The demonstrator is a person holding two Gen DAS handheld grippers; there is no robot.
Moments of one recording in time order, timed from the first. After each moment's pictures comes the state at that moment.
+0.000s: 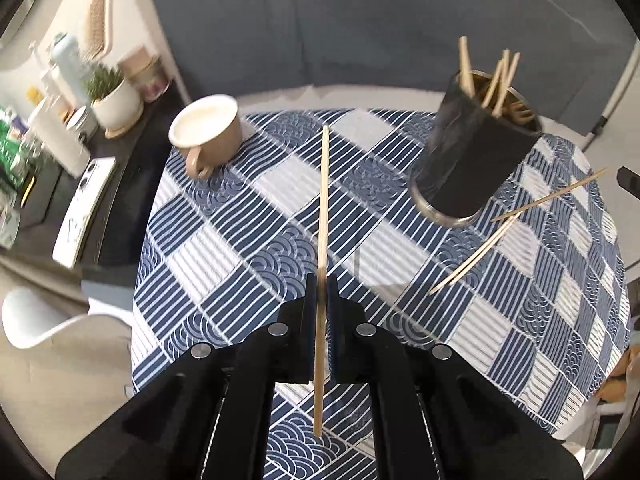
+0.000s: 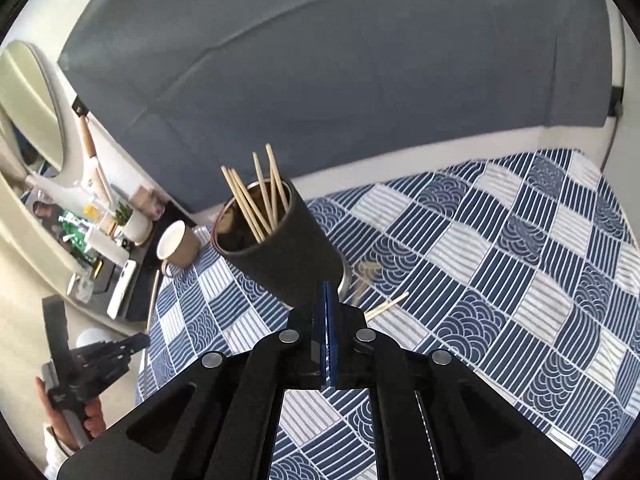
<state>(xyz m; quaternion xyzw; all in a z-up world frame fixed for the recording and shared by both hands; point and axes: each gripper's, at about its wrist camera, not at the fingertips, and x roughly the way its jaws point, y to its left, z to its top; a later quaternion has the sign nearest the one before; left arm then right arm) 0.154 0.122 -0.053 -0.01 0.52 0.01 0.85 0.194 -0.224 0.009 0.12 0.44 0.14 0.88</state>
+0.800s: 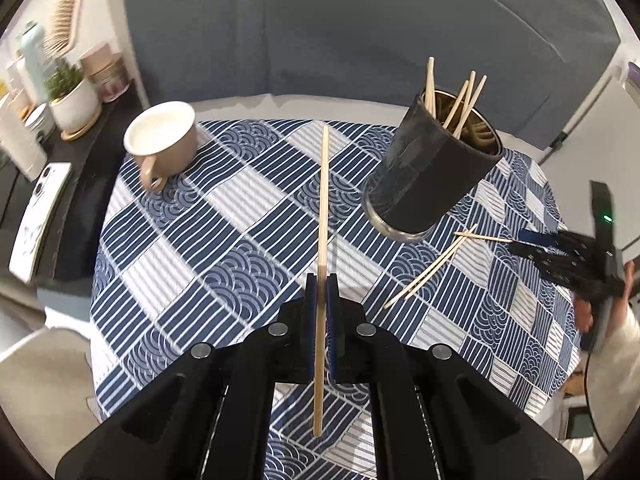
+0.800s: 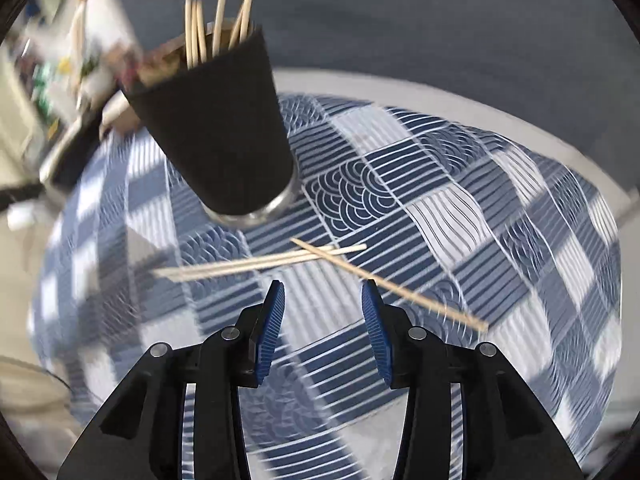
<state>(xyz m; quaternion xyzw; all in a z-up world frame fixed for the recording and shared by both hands) 0.157 0.120 -0.054 -0.07 0.51 -0.05 0.85 0.234 -0.215 -0.104 -0.10 0.54 0.19 0.82</state>
